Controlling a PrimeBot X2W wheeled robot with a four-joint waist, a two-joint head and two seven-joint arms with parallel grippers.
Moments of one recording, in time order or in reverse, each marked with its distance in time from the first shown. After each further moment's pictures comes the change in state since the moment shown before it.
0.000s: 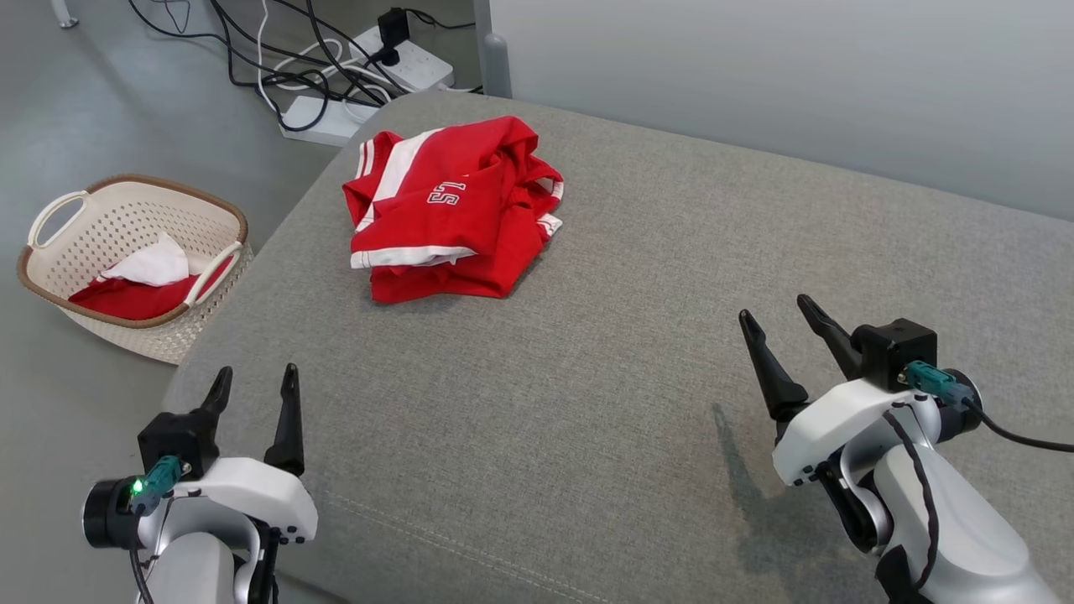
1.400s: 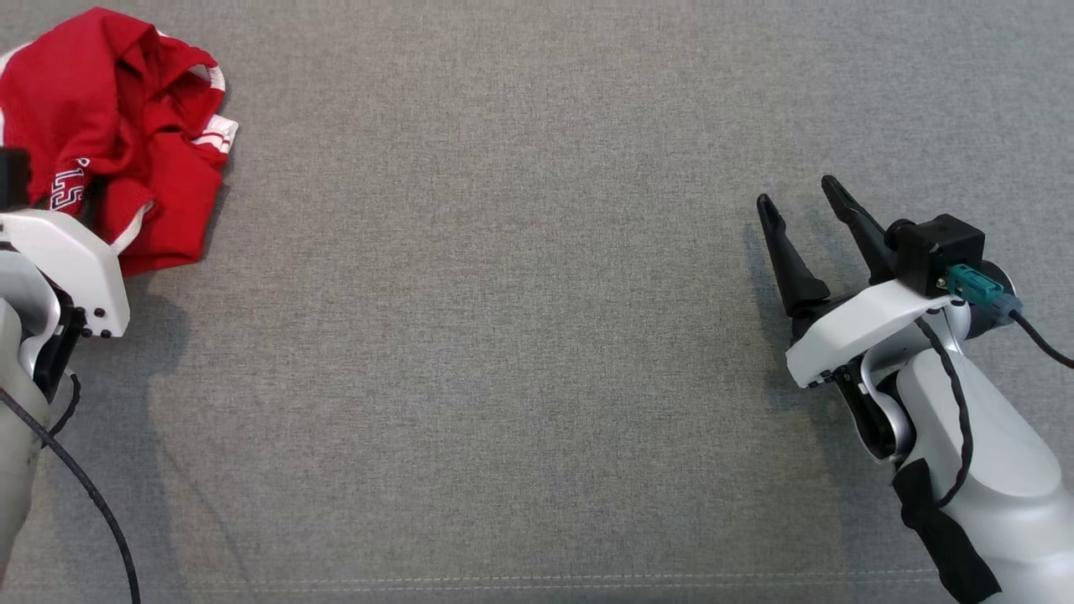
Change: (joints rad) left arm -0.667 0.417 -0.704 0.487 -0.527 -0.011 0.173; right arm -0.146 -0.041 0.002 -0.068 0.016 0.000 0.000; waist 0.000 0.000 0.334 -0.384
